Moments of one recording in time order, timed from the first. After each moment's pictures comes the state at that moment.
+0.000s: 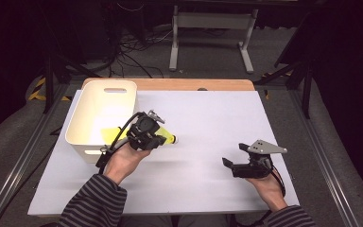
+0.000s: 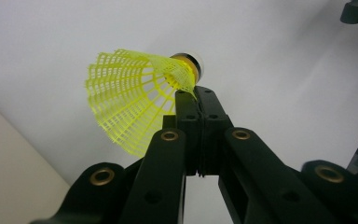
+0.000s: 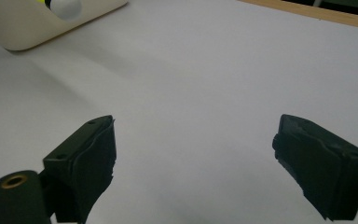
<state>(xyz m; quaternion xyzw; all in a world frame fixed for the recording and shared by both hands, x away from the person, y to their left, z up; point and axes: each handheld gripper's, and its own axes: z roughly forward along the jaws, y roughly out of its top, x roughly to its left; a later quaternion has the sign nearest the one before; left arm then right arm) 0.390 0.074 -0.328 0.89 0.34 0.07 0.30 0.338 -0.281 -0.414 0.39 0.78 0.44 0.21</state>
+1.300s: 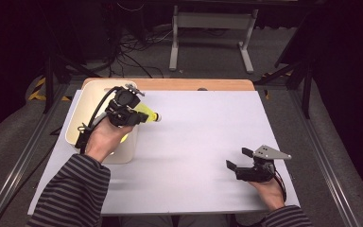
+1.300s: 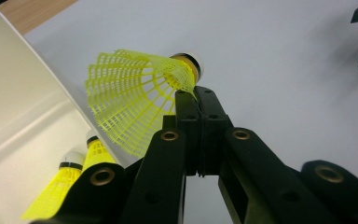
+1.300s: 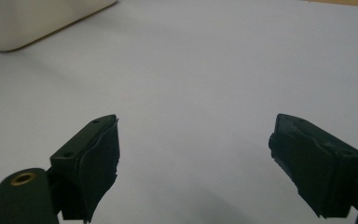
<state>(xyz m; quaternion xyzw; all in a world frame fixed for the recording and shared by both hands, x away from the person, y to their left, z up) 0.418 0.116 -0.272 0.87 0.38 0.10 0.30 0.335 -0.298 -0.439 0.41 0.76 0.46 0.20</state>
